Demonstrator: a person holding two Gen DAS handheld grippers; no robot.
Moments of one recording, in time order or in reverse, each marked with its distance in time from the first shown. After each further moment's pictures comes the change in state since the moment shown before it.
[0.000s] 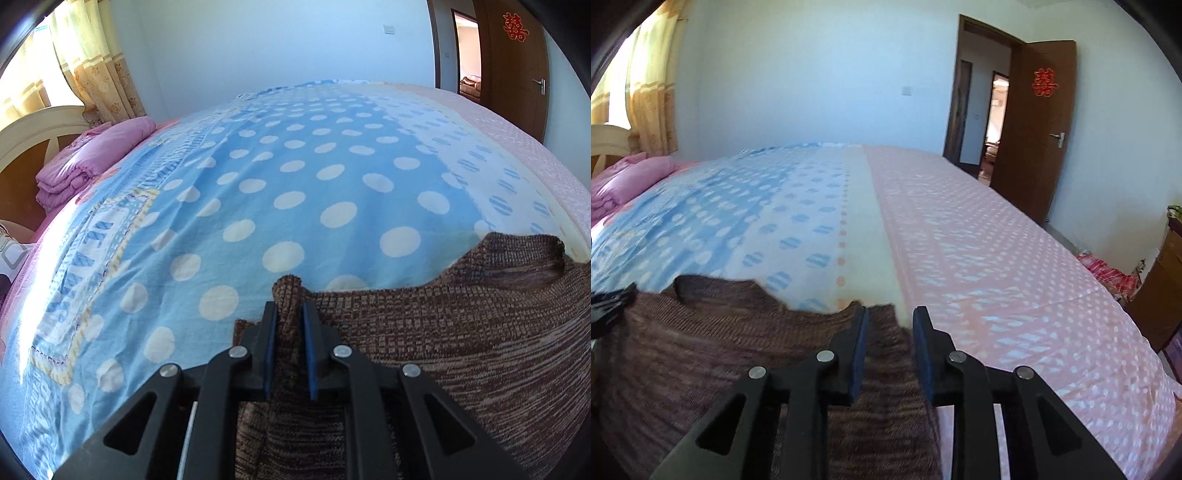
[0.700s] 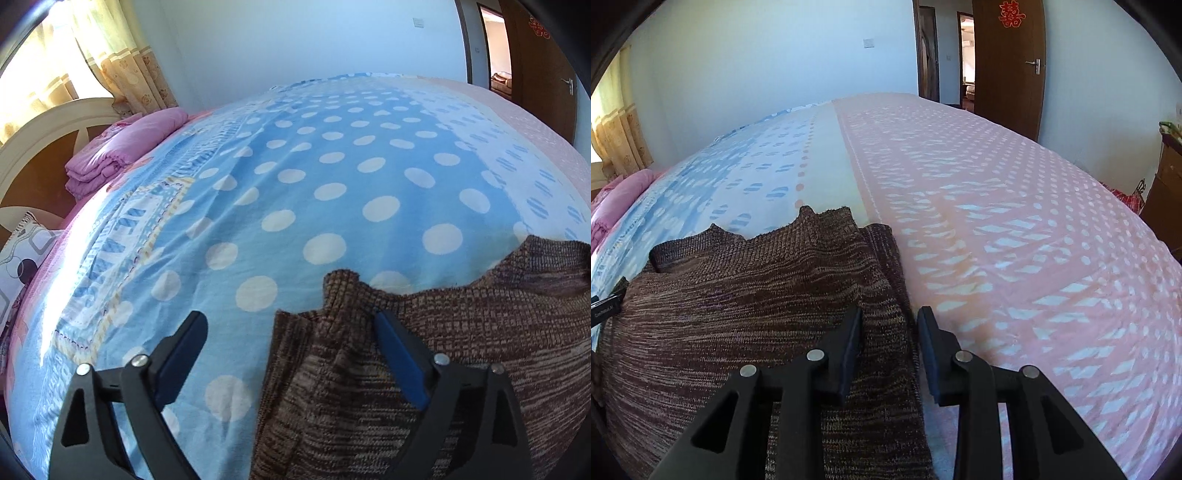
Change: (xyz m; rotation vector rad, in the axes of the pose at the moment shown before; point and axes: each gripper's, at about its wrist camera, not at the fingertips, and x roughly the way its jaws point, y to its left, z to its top) left arm 0.007 0.003 -0.001 -0.039 0.032 0.145; right arm 0.033 -0.042 -0.054 0.203 0.174 -0.009
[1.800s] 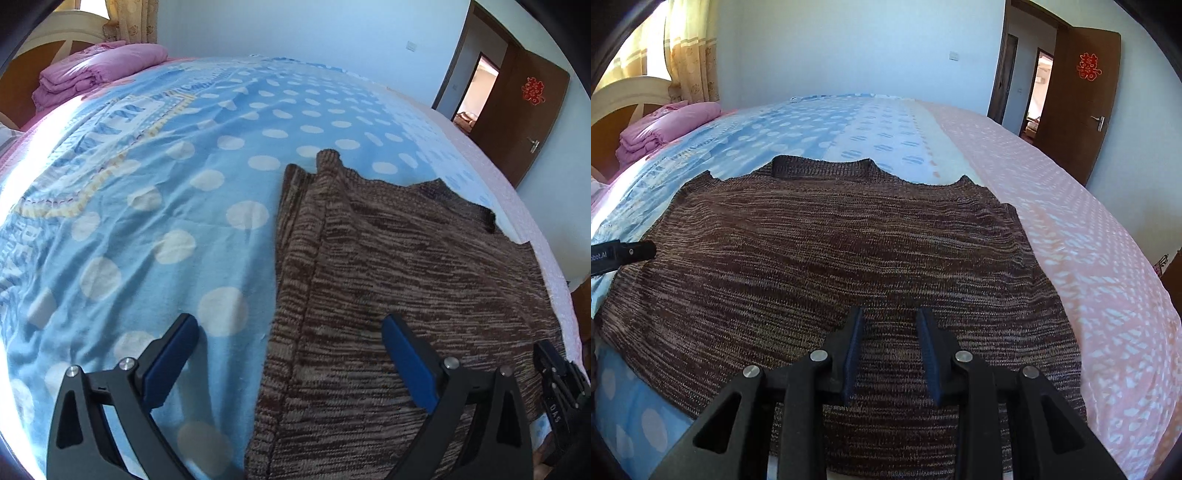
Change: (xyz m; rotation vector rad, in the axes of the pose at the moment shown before) left arm -0.047 0.066 -0.086 -0.205 0.098 -0.432; right arm -0.066 0.102 -0.070 -0.282 -0.017 0.101
